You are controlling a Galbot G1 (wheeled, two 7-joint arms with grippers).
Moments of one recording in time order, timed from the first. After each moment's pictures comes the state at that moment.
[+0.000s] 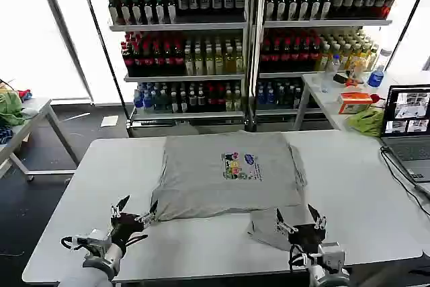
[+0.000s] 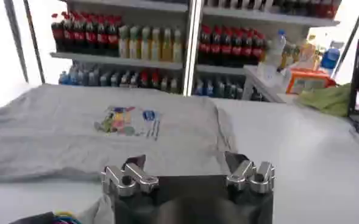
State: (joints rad) left arm 1.47 -1.17 -0.51 -2.06 -0.29 0.42 -0.04; right arm -1.61 1.00 0.34 2.32 0.48 -0.52 0.49
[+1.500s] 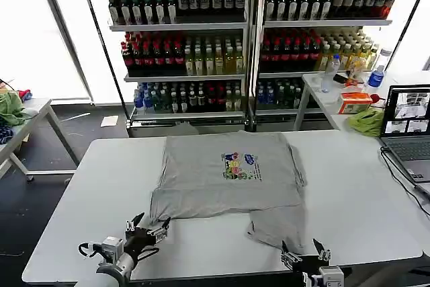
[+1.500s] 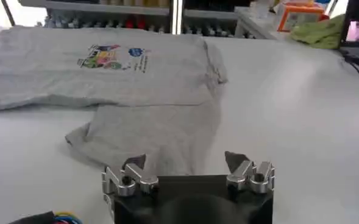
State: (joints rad) left arm 1.47 -1.18 -0.45 -1.99 -0.36 0.45 -0.02; right arm -1.66 1.05 0.31 2.24 0.49 -0.49 0.53
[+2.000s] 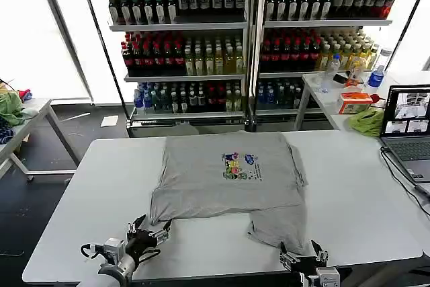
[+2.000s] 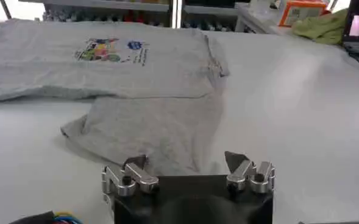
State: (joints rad) left arm 1.46 -1.18 -0.44 -1.98 -0.36 0.45 -0.02; right arm -1.65 1.06 0.30 2.21 0.48 -0.48 0.52
